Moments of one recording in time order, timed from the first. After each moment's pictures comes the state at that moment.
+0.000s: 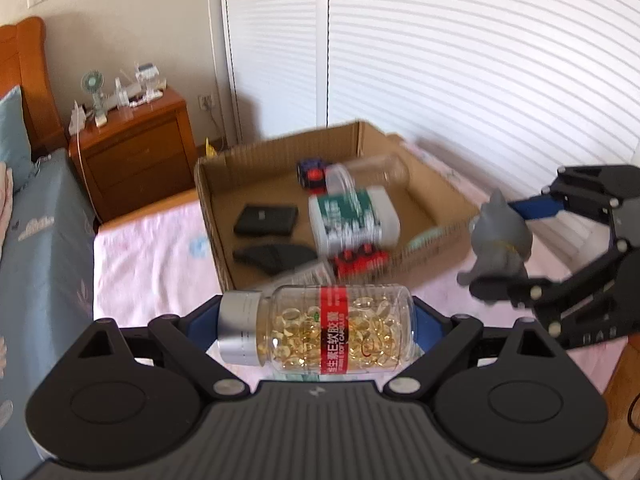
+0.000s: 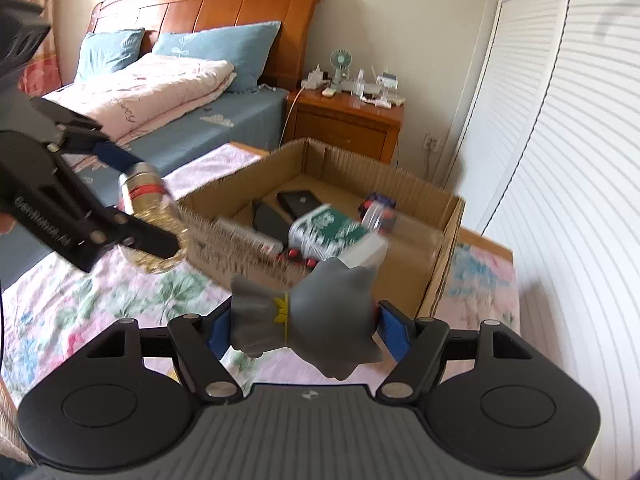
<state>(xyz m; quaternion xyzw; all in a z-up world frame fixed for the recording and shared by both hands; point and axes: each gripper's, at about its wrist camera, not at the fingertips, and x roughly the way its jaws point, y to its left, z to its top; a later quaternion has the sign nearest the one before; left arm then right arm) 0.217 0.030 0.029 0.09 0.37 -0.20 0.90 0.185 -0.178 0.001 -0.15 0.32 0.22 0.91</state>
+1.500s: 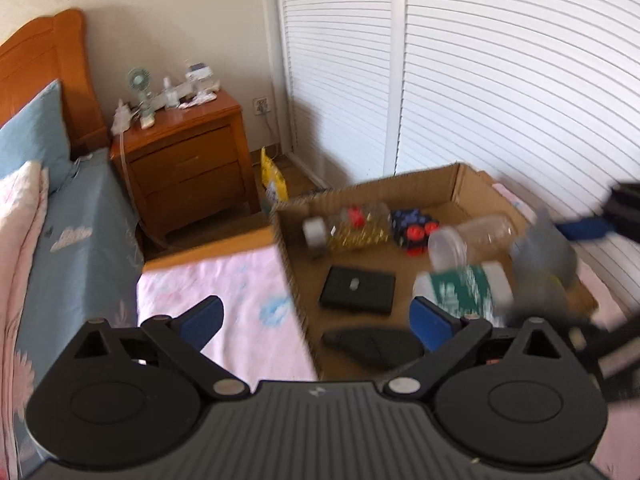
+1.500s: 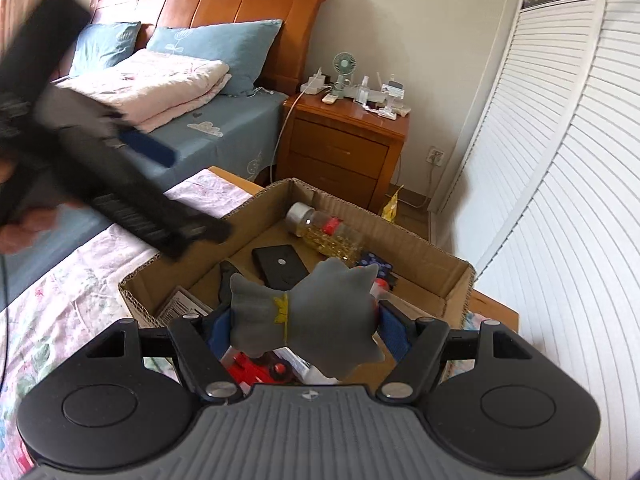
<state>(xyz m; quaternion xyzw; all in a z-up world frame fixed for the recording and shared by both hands) 0.301 0.056 0.028 0.07 0.37 -0.12 0.92 0.280 -0.134 0.016 -0.17 0.32 0.23 0.90</state>
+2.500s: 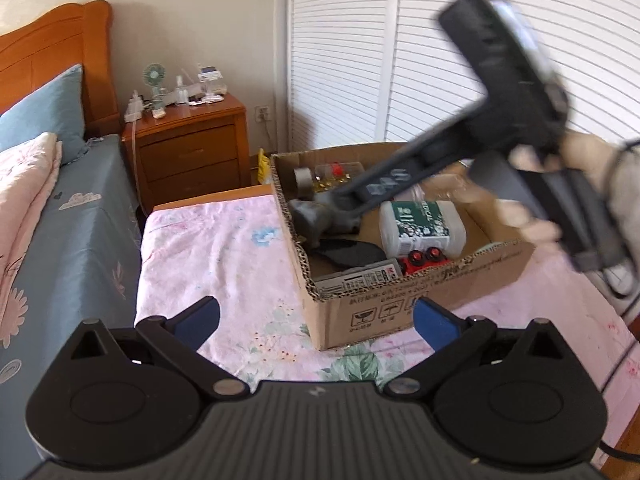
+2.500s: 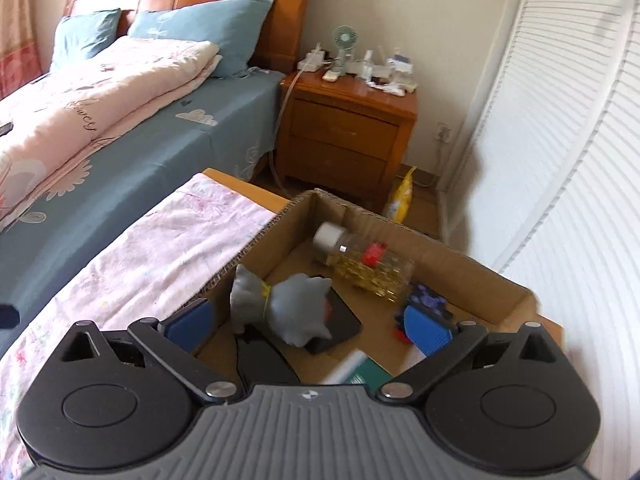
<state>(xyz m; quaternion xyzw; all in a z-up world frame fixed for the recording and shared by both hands) 0.196 0.078 0.005 0.03 0.34 -0.12 0.93 0.331 -0.072 0.000 -0.16 0.36 0.19 0.90</state>
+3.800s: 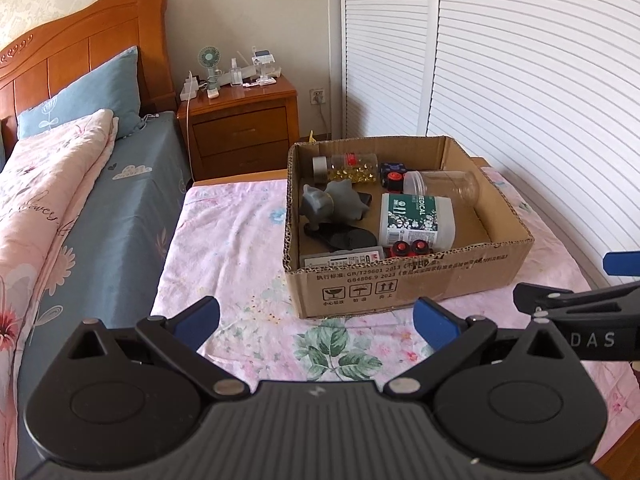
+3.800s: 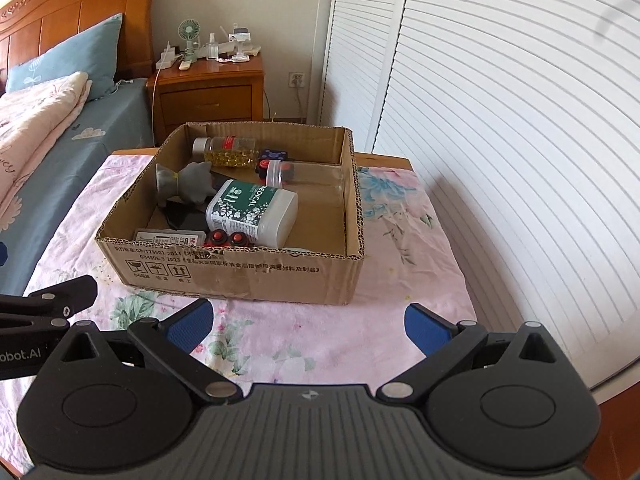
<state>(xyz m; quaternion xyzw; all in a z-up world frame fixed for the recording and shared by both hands) 0.159 0.022 0.034 0.03 0.37 -0.02 0.93 0.167 -0.158 0.009 -0.04 0.40 -0.01 0.91</state>
